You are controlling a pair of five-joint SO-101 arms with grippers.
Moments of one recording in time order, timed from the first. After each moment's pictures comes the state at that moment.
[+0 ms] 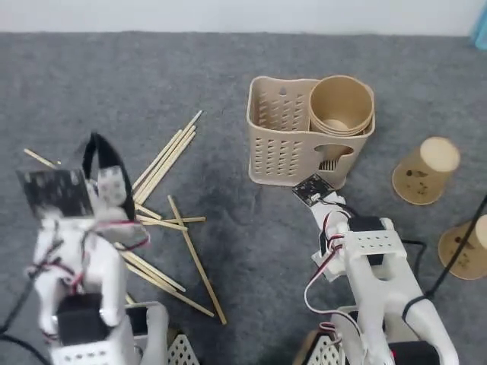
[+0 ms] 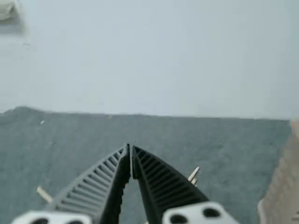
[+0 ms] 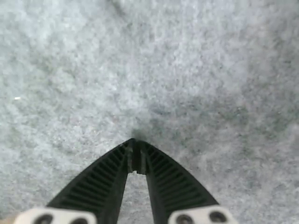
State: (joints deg) left arm -15.5 -85.5 60.4 52.8 2.3; right arm -7.4 -30.1 67.3 58.2 29.3
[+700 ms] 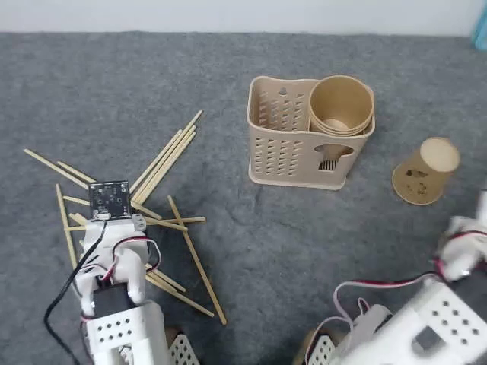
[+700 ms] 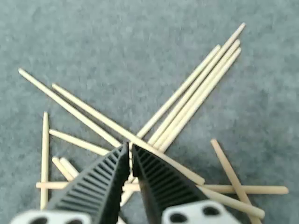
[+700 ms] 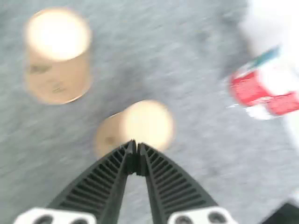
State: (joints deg) left arm -21.8 -91.4 96.7 45.6 -5.9; right arm 47.1 -57.3 35.5 71.6 30.9
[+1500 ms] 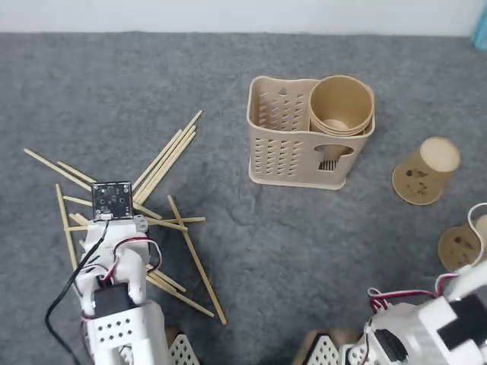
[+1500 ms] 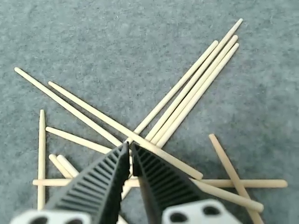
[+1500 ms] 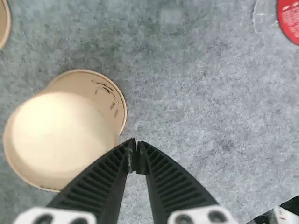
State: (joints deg) left arm -21.5 -91.4 97.1 45.9 -6.3; right arm 58.8 -1.6 7.8 71.4 38.8
